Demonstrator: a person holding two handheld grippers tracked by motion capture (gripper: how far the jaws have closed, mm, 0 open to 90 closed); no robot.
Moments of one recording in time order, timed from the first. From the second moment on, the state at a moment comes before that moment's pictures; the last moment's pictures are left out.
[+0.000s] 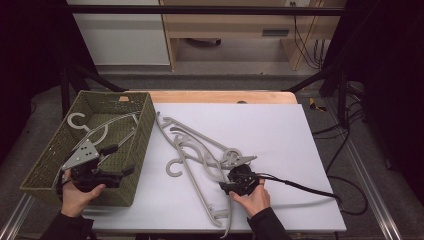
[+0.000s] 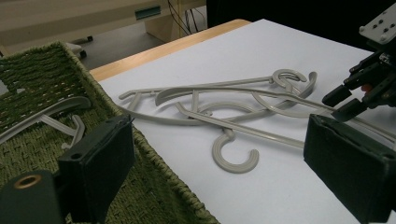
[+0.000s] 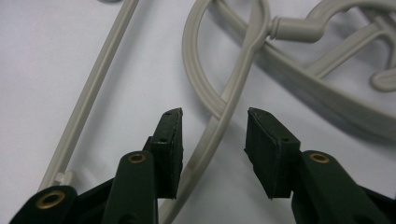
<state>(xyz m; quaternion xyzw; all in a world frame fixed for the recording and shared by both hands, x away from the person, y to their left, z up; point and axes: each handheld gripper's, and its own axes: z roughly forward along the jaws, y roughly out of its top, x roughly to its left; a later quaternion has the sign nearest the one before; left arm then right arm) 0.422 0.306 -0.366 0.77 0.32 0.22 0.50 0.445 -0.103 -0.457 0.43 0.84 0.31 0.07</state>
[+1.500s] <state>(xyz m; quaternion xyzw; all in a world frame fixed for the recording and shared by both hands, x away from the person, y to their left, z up) 0.419 0.291 -0.364 0.79 0.31 0.20 0.49 0.458 -0.171 -0.413 0.40 0.84 0.37 0.06</state>
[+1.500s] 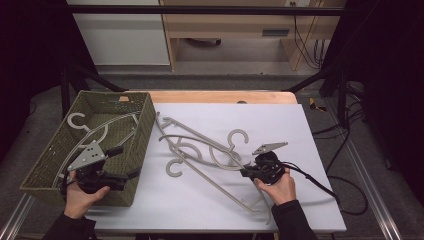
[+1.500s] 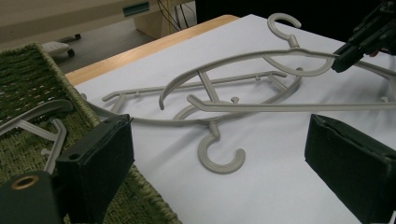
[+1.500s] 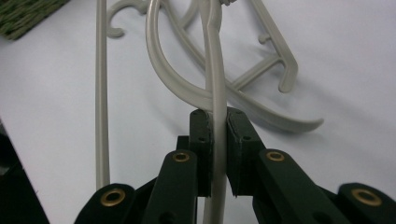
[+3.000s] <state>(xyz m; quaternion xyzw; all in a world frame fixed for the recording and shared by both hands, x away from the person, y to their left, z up) 0.434 0.190 -0.376 0.90 0.19 0.14 0.37 0.439 -0.141 -0.392 0.18 0.91 0.36 0.01</state>
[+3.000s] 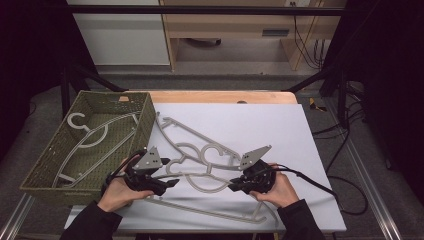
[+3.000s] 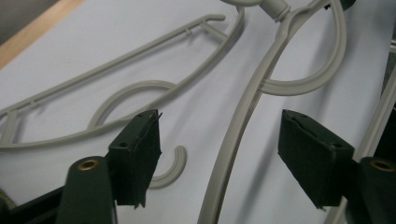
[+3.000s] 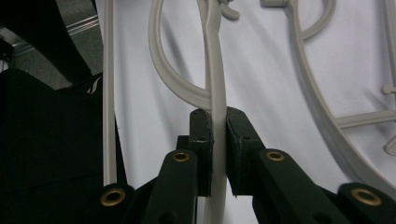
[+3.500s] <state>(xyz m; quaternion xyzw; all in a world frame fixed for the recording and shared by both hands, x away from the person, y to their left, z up) 0.431 0.170 -0.396 0.93 0.15 0.16 0.31 0.438 -0.138 -0.396 0.18 0.92 0.35 0.00</state>
